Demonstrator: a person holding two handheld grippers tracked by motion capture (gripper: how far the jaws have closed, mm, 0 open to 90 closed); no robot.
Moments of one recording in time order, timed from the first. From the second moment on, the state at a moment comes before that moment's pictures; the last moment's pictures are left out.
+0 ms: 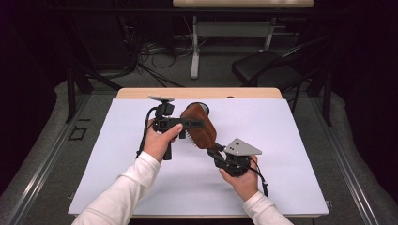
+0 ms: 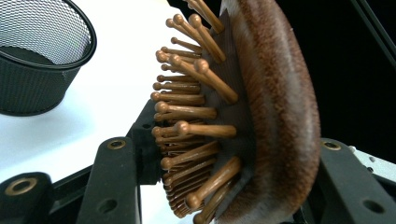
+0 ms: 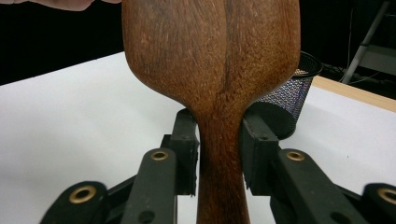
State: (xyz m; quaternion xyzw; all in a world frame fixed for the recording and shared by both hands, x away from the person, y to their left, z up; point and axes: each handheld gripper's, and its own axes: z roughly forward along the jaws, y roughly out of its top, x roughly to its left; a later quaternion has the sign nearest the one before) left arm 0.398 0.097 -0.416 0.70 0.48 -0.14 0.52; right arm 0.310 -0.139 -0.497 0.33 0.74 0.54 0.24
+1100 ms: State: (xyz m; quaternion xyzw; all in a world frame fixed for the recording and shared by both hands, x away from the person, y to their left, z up) left arm 0.403 0.099 -0.416 0.69 0.49 -0.12 0.52; right arm 0.315 -0.142 -0.491 0.34 0.73 0.55 0.21
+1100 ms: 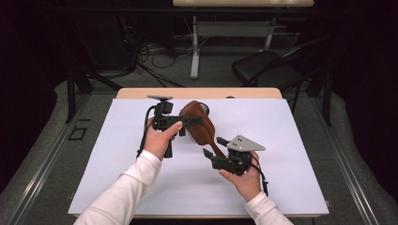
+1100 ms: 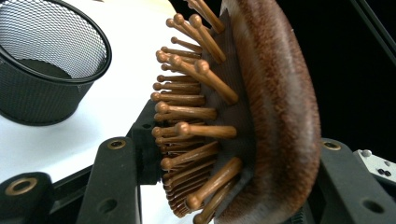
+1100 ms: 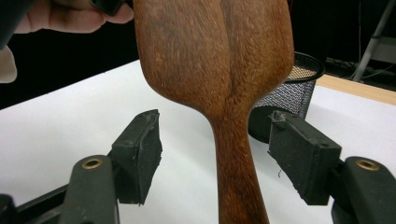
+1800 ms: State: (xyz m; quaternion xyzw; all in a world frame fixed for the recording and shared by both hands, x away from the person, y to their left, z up) left arm 0.408 0.108 -0.408 0.68 0.50 -0.10 0.53; right arm 0.318 -0.159 -0.477 0.35 0.73 0.55 0.22
